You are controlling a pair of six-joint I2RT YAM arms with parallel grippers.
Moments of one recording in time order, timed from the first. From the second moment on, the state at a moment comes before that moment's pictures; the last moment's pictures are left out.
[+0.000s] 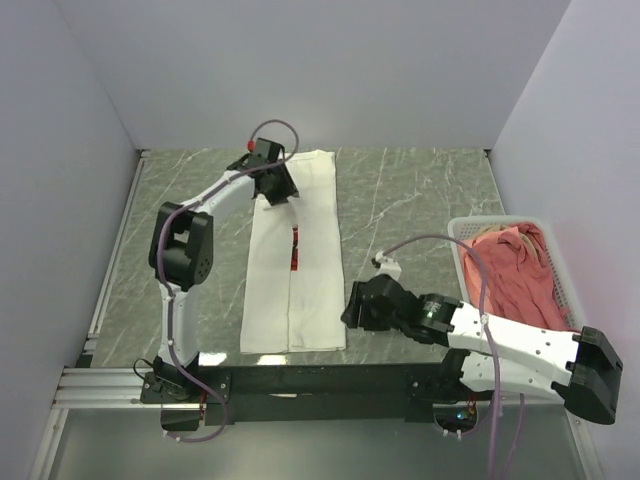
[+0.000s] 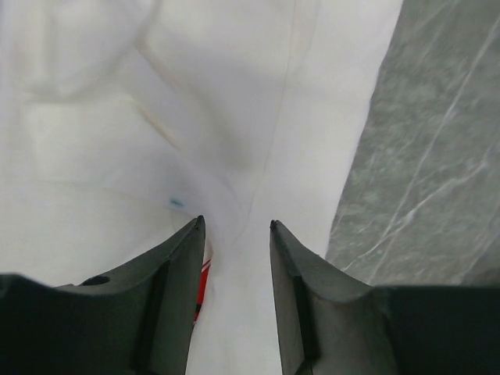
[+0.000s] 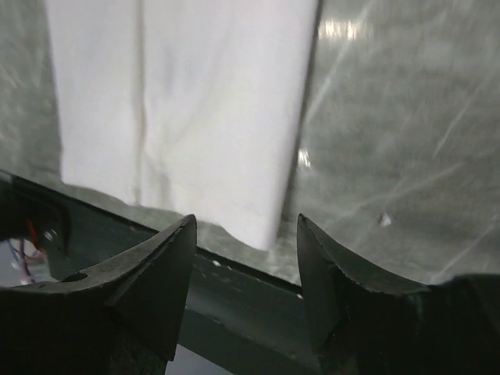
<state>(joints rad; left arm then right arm) -0.37 2.14 1.72 -0.45 0.04 -0.77 1.06 0.96 0.57 -0.49 0.23 1.01</state>
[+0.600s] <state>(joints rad) -0.15 2.20 1.96 -0.50 0.06 -0.68 0.92 1.51 0.99 -0.33 0.12 0.78</state>
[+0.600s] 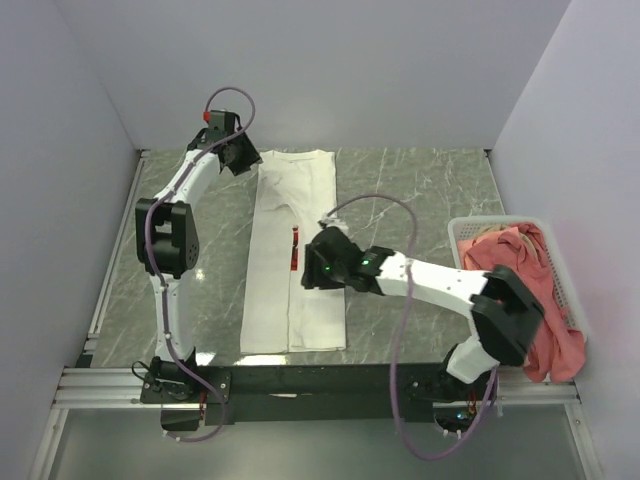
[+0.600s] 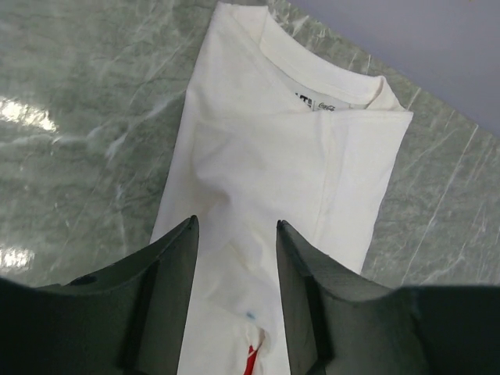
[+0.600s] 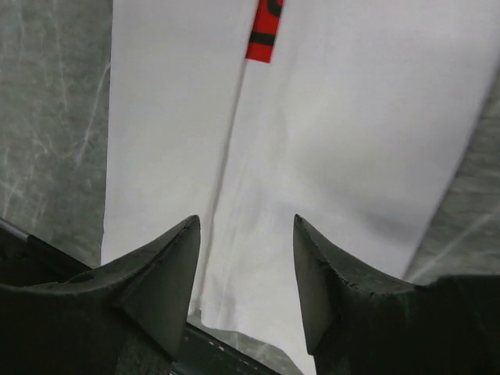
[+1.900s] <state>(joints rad) -0.29 2.55 2.31 -0.42 -0.15 -0.22 0.66 1.48 0.89 -0.20 0.01 0.66</state>
